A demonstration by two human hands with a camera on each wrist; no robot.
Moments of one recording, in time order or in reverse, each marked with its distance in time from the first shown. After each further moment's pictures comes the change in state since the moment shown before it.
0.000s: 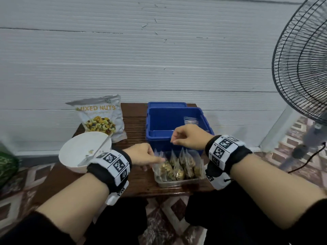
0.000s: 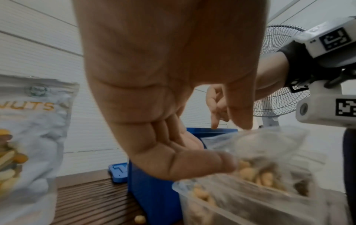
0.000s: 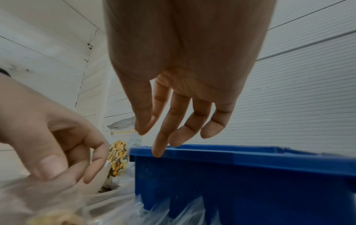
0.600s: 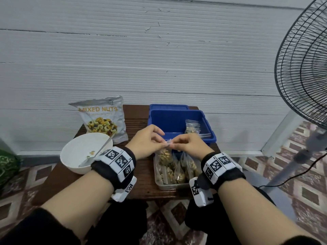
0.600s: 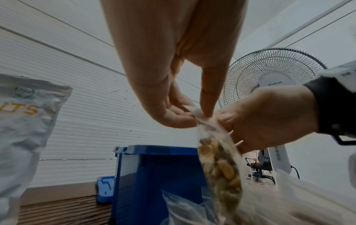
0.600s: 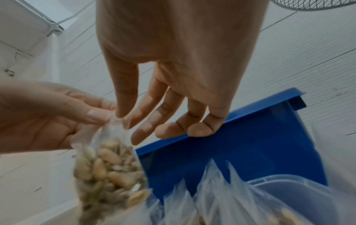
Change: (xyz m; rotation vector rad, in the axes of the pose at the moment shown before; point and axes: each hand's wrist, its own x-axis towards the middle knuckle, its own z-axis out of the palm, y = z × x) left_hand 0.005 0.013 -0.002 -0.419 0.391 0.311; right_hand -0.006 0.003 0.032 0.549 0.162 0.072
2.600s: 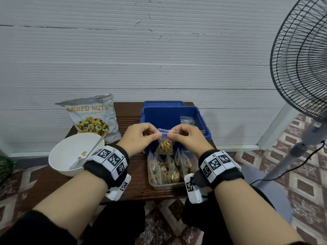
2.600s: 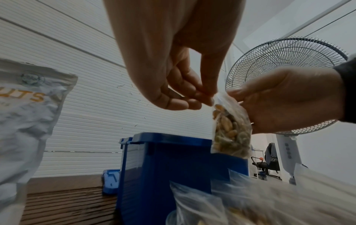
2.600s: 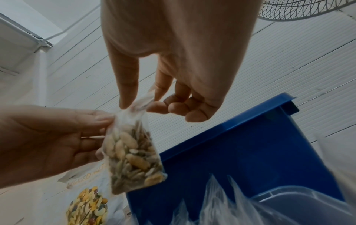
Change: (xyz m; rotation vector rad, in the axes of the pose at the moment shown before) left_hand 0.016 -0.008 -0.002 0.175 0.101 0.156; right_hand -0.004 -0.003 -0.009 0.131 0.205 -0.091
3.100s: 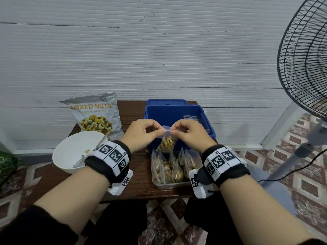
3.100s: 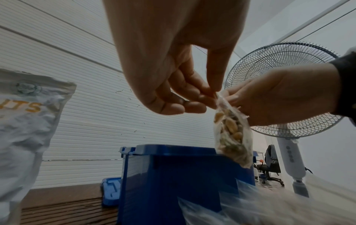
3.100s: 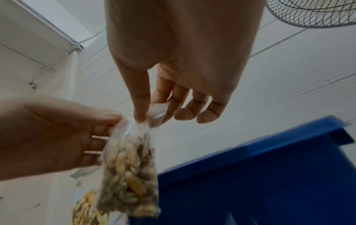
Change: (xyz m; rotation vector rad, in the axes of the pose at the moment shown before) left_hand 0.004 0.006 -0.008 -0.005 -0.031 0.029; right_hand 0.010 -0.011 0.002 -0.234 -0.032 -0.052
